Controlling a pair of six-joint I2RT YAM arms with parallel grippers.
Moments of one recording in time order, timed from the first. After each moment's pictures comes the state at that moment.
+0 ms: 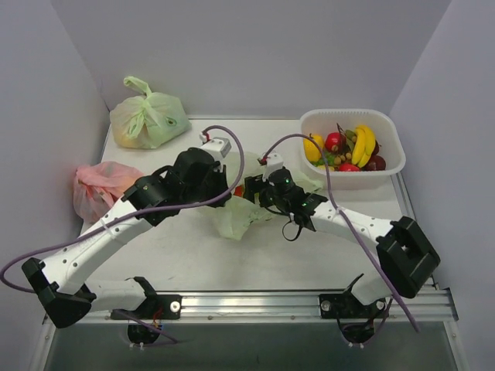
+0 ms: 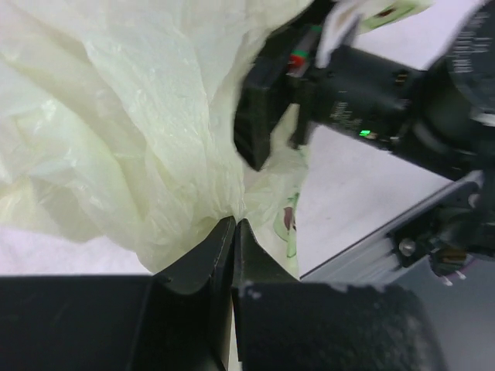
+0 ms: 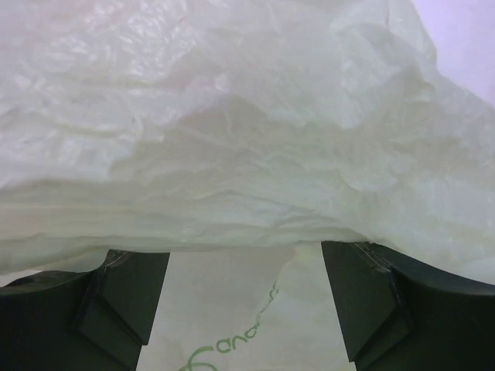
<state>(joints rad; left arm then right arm) -0.81 1.21 1.34 -0.82 -0.11 -0.49 0.77 1.51 0.86 0.10 0.13 0.28</state>
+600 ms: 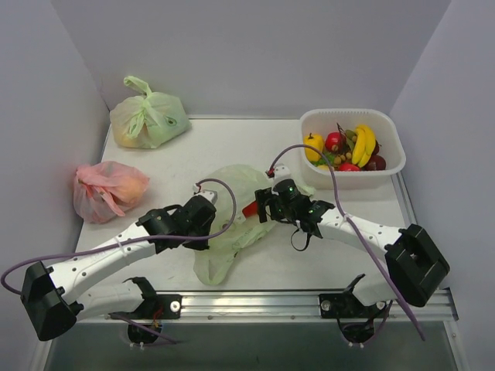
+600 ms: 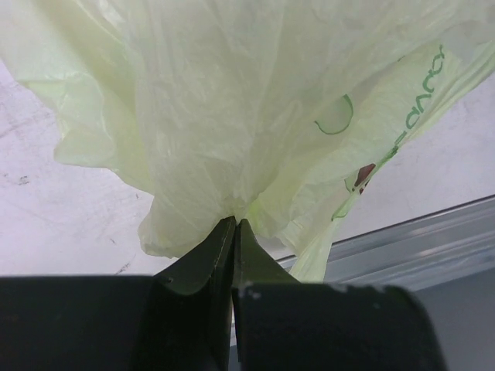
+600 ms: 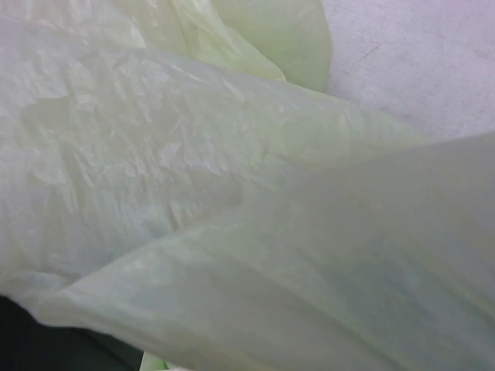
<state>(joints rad) -0.89 1.09 0.89 -0.87 -0.19 -0.63 0.75 1.39 0.75 -0.06 0.19 0.30</state>
